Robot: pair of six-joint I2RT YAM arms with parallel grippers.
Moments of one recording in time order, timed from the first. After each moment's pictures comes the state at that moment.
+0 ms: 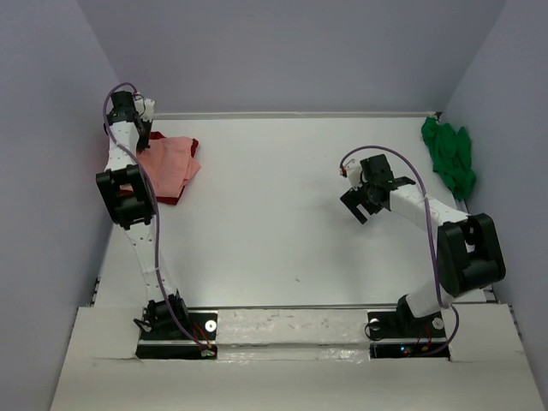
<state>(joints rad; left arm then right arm) 0.28 2.37 2.24 -0.77 0.02 0.42 0.27 1.55 0.98 -0.46 0.16 -0.46</state>
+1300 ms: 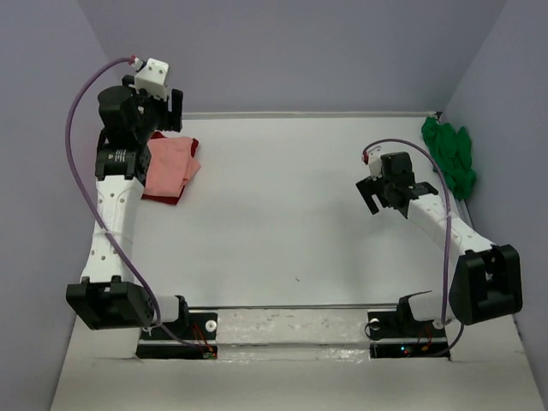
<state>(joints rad) 0.02 1.36 1.53 -0.30 0.20 0.24 0.21 1.36 0.94 -0.43 0.24 -0.37</state>
